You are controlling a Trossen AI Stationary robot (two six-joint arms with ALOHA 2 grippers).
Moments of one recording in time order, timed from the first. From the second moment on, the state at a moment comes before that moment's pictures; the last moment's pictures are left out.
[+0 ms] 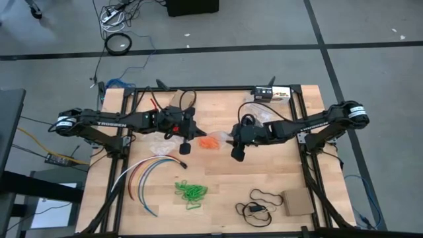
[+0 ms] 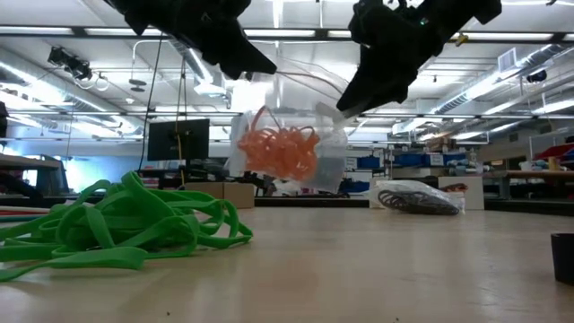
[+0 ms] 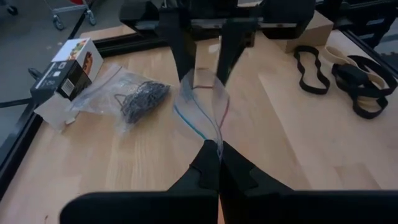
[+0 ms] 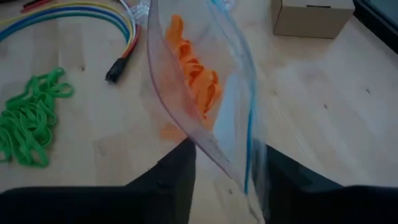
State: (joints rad) left arm 0.10 1.30 0.87 -0.03 0.11 0.20; right arm 0.10 1.40 0.90 -0.22 0.32 0.32
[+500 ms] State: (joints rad) left arm 0.10 1.30 0.87 -0.05 0.11 0.19; right arm 0.07 1.35 0.90 -0.20 0.04 0.29
